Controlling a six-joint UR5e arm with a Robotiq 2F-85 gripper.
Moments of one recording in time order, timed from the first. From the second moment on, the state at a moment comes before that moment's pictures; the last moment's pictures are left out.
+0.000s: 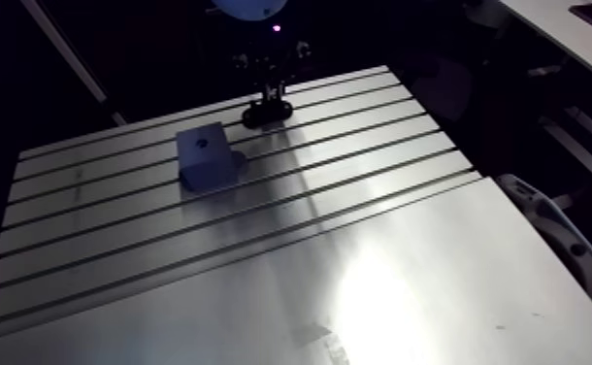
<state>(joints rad) -0.37 -1.03 1.68 -2.34 -1.51 -1.92</state>
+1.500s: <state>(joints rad) -0.34 -1.17 1.59 -2.16 -1.51 -1.93</state>
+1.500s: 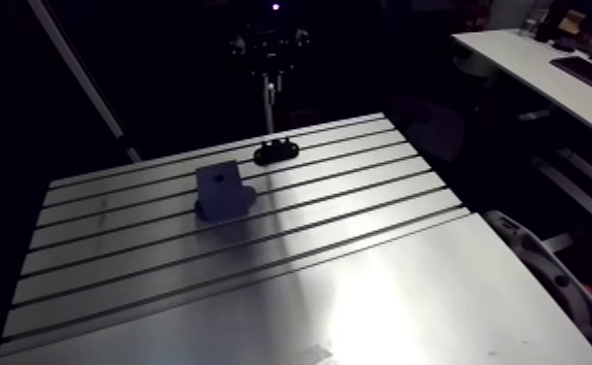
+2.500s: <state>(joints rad) -0.21 -1.31 1.50 -1.67 -1.62 -2.38</state>
